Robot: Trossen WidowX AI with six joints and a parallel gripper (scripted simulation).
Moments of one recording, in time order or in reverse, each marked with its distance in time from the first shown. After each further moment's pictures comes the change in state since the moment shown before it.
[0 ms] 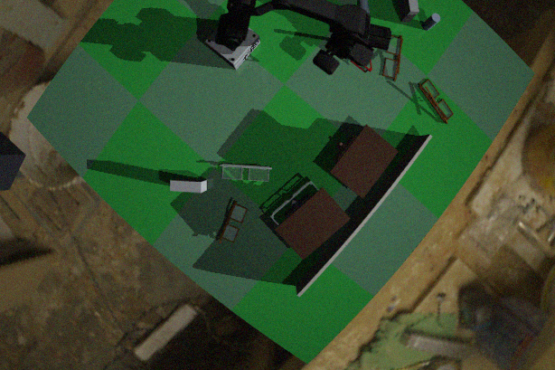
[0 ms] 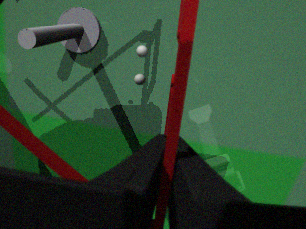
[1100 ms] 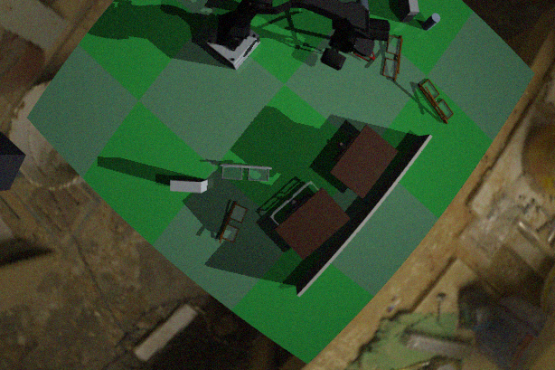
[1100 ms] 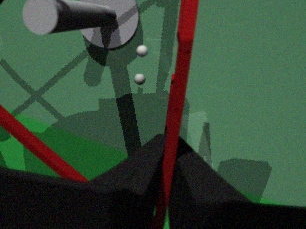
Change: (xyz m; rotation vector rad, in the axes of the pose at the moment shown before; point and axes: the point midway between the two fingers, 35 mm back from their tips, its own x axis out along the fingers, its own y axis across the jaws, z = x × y) arm 0.058 0.033 -0.007 -0.189 -0.004 0.004
